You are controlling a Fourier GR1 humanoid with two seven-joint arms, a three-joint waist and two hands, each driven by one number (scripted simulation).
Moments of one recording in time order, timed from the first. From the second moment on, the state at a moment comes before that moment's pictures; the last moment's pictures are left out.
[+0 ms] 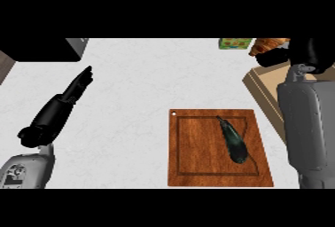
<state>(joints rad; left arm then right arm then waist) -0.20 0.24 0.04 -1.57 -0.14 -0.25 -0.06 -0.76 -0.17 -0.21 -1.35 1.25 -0.02 0.54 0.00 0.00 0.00</state>
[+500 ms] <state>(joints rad) -0.22 0.23 0.04 -1.55 -0.15 -0.25 -0.06 -0.76 -0.40 -0.35 -1.16 1.16 0.05 0.44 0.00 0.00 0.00</state>
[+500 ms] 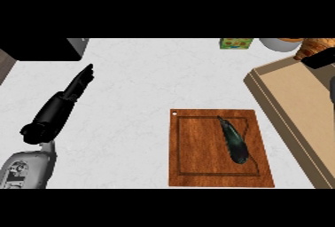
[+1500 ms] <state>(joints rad) -0.22 0.22 0.05 -1.54 -0.17 -0.25 -0.08 -0.69 -0.65 -0.45 -0.79 0.94 0.42 0.09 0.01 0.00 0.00</state>
